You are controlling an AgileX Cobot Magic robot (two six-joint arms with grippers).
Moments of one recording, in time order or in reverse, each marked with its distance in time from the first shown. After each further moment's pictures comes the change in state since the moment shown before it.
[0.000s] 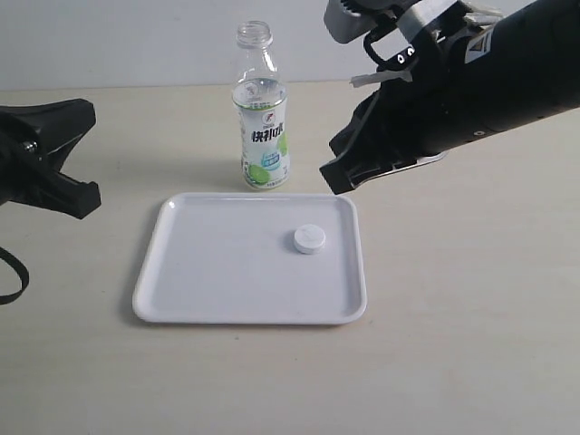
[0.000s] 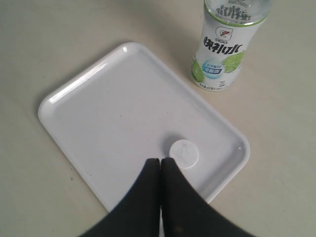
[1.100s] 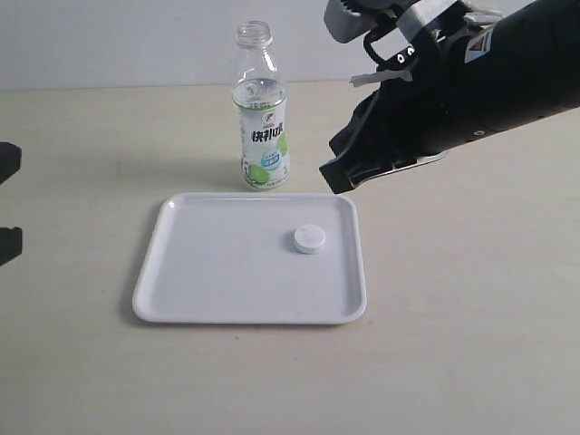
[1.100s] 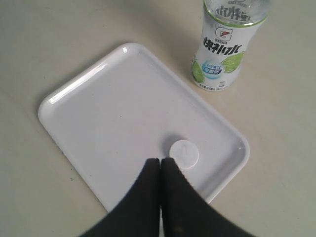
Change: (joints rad) left arm 0.000 -0.398 0.000 0.017 0.621 -0.026; right arm 0.000 0.000 0.000 0.000 -0.001 0.000
